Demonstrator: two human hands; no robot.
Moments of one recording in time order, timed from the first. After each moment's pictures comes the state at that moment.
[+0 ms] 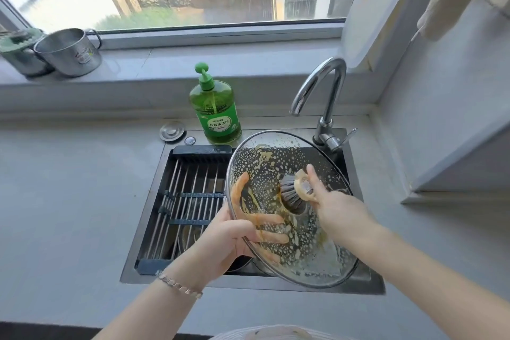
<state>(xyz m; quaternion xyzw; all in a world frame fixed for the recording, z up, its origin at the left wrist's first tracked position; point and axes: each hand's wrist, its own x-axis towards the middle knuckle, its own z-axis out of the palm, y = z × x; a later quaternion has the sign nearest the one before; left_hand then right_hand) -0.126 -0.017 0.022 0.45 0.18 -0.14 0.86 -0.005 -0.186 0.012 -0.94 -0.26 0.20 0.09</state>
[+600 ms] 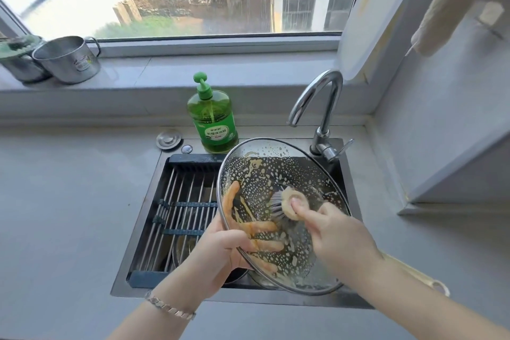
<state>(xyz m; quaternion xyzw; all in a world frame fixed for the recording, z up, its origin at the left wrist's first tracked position) -0.128 -0.018 0.027 0.45 0.21 -0.11 0.86 -0.029 -0.198 0.016 -0.92 -0.34 0.10 0.16</state>
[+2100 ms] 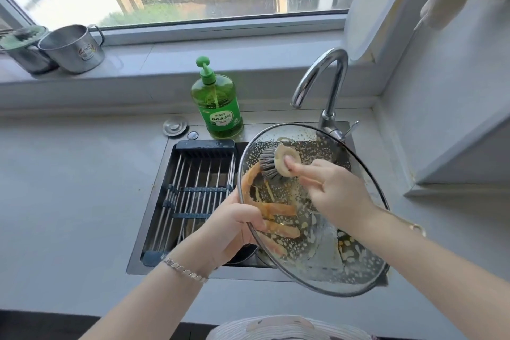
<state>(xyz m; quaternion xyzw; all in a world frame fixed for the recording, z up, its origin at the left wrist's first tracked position) -0.117 -0.024 0.039 0.45 0.17 -0.19 0.85 -0.006 -0.182 0.027 -0.88 -0.35 0.10 0.31</state>
